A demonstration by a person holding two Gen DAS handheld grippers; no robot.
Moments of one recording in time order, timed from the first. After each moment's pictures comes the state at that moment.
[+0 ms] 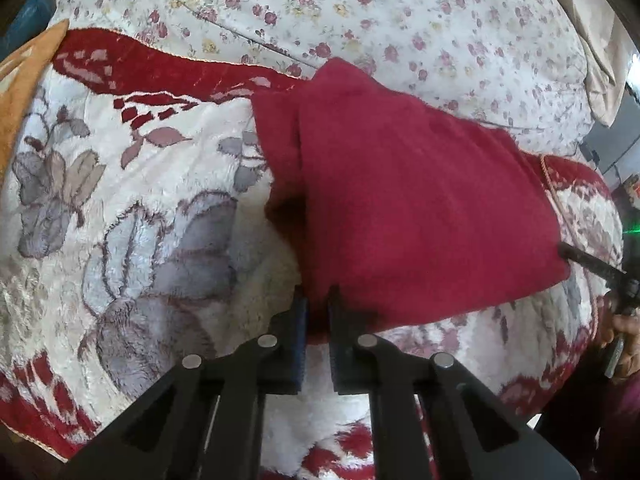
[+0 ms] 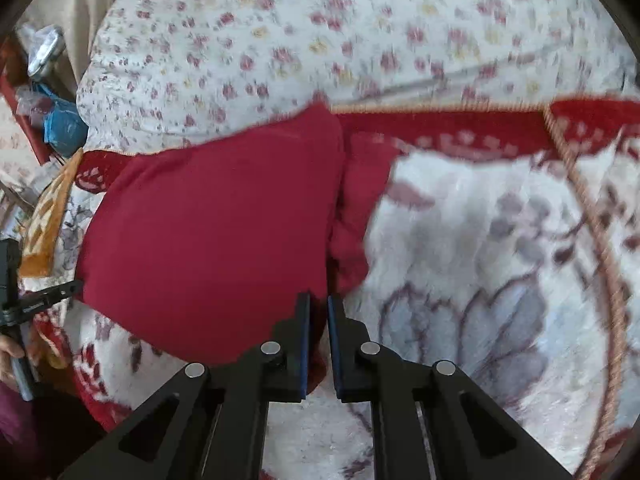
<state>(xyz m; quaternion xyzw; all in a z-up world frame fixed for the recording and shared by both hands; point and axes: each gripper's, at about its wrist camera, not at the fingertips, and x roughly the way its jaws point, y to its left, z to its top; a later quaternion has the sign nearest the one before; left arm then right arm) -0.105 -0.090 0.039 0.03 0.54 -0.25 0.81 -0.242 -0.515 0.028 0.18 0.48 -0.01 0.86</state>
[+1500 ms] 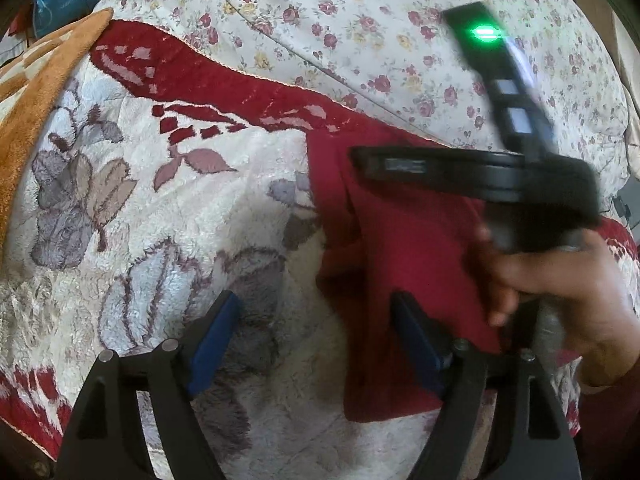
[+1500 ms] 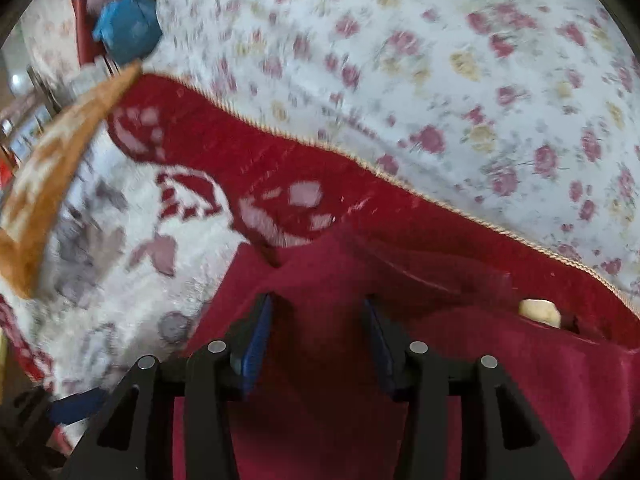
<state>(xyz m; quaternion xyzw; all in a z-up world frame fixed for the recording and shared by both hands) -0.063 -0.084 0.031 -0.01 0.52 -0.17 0.84 0.035 -0.246 0.006 0.01 0.49 0.11 0.86</state>
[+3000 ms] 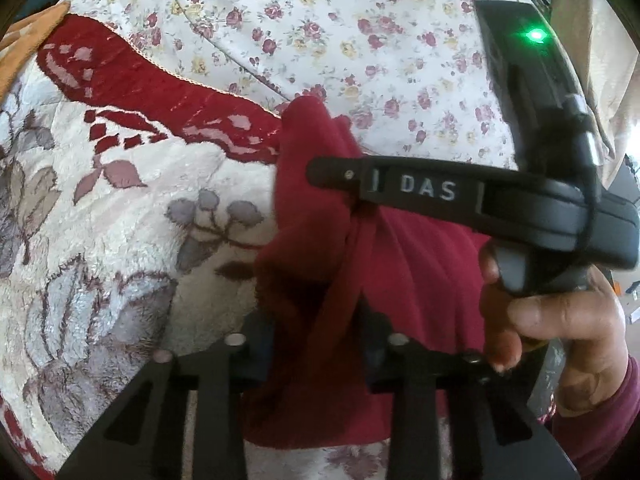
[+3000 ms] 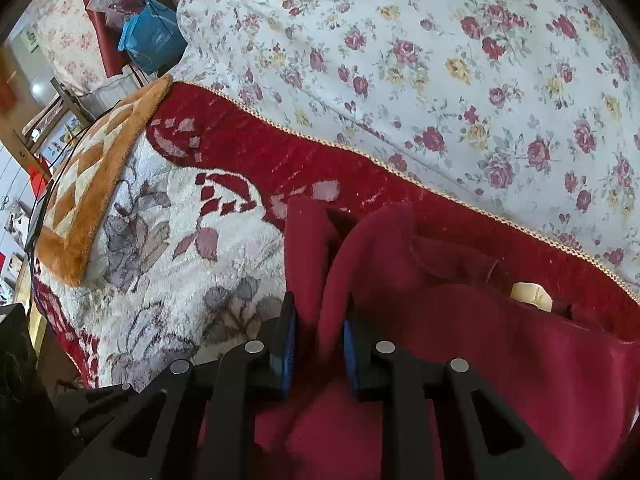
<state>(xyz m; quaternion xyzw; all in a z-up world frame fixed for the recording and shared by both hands) -0.050 -0.135 0.044 -0.08 0.51 -0.24 0.82 0.009 -0.277 0.046 0.06 0.50 0.17 0.84</state>
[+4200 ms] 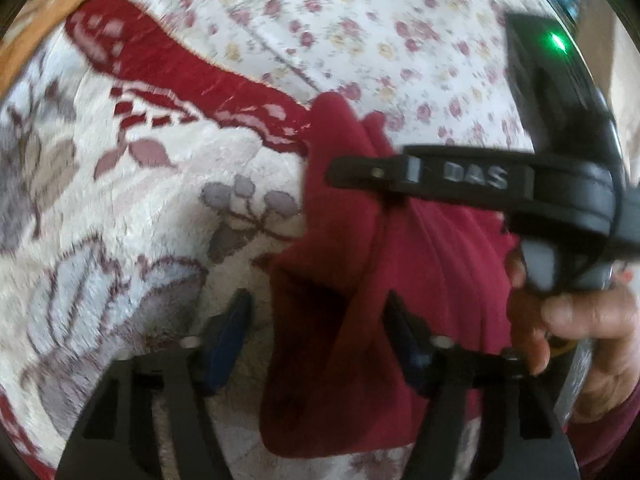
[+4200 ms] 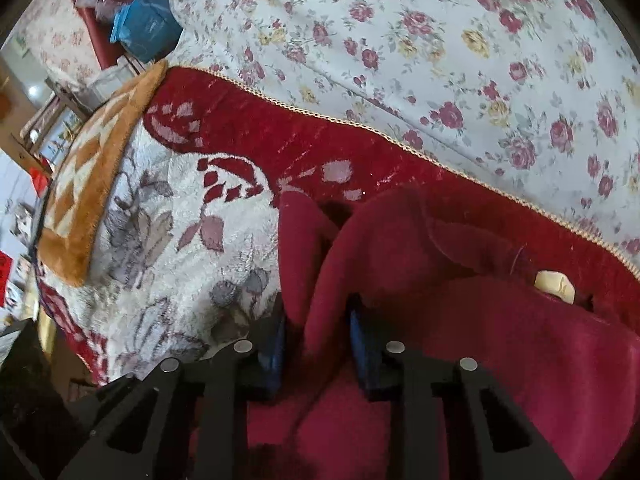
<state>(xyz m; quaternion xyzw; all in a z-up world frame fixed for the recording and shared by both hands) -0.045 -0.116 0.028 -0.13 0.53 -0.21 0.81 0.020 -0.272 0.035 0.09 0.53 0.18 0.82</state>
